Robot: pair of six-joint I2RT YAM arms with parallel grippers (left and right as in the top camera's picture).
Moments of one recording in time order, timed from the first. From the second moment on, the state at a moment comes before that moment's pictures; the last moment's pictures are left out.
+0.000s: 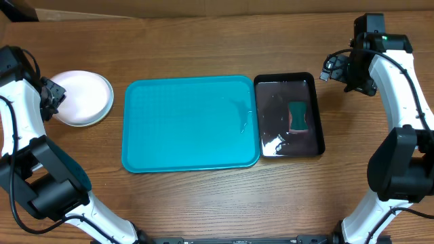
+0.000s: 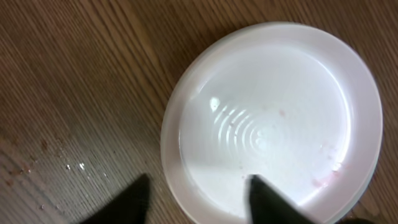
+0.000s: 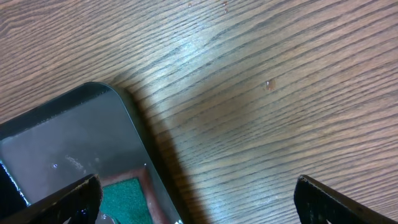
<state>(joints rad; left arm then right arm) 0.55 2.00 1.69 -0.91 -0.12 -0.51 -0.07 1.97 1.72 -1.08 0.04 0.31</state>
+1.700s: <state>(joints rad) 0.48 2.00 1.69 -0.93 0.39 -0.23 -0.07 1.97 1.72 -1.08 0.04 0.31</state>
